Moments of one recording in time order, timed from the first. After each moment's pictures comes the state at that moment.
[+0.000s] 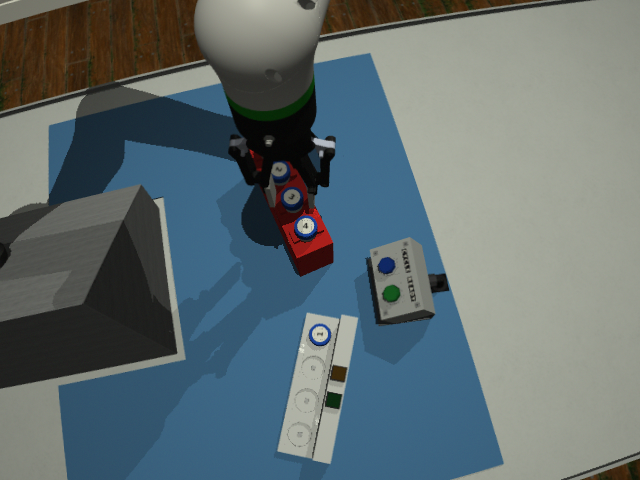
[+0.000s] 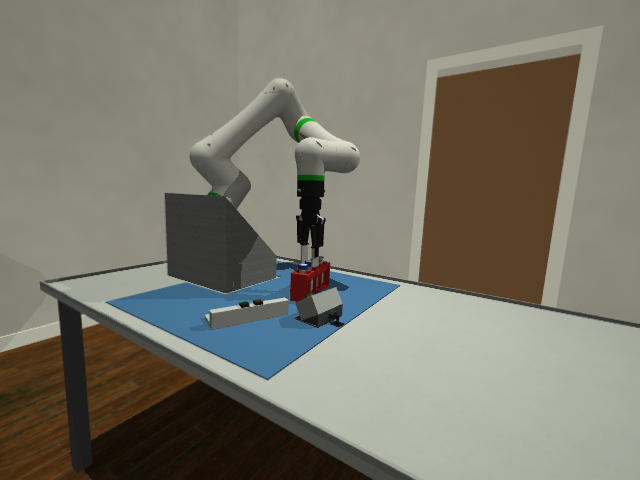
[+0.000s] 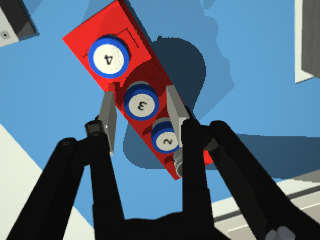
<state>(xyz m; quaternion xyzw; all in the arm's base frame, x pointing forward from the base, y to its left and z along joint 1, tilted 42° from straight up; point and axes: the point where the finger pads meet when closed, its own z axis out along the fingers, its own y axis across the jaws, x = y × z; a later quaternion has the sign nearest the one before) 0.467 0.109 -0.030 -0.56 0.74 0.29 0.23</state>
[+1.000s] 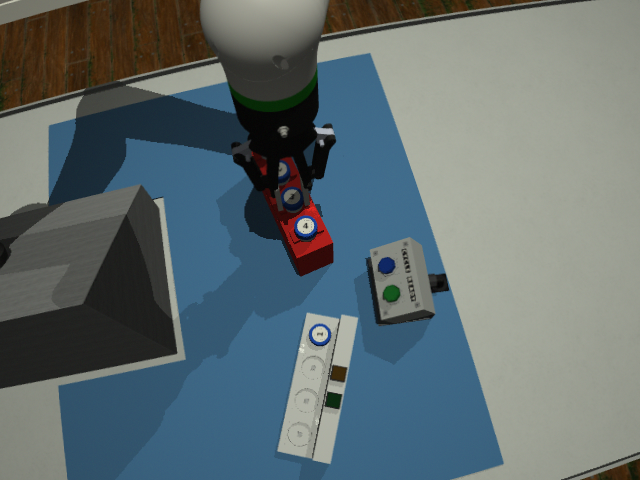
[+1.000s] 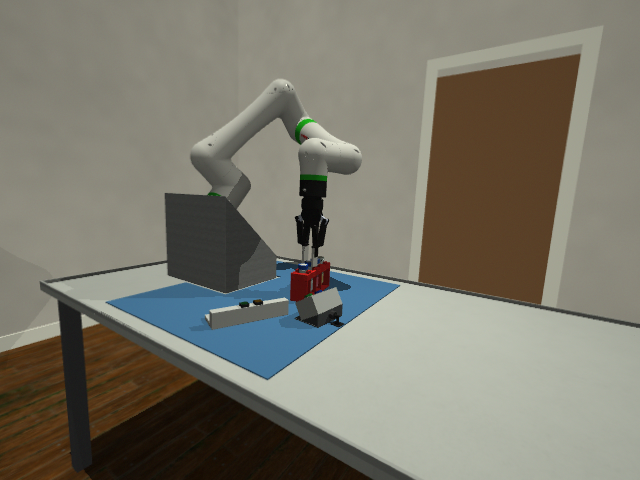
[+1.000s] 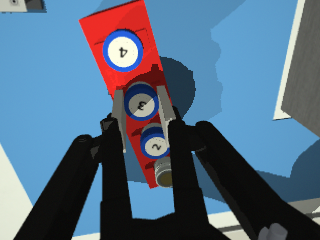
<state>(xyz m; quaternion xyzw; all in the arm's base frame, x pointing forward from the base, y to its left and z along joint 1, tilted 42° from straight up) 0.468 0.109 -0.030 -0.66 0.66 0.26 0.25</state>
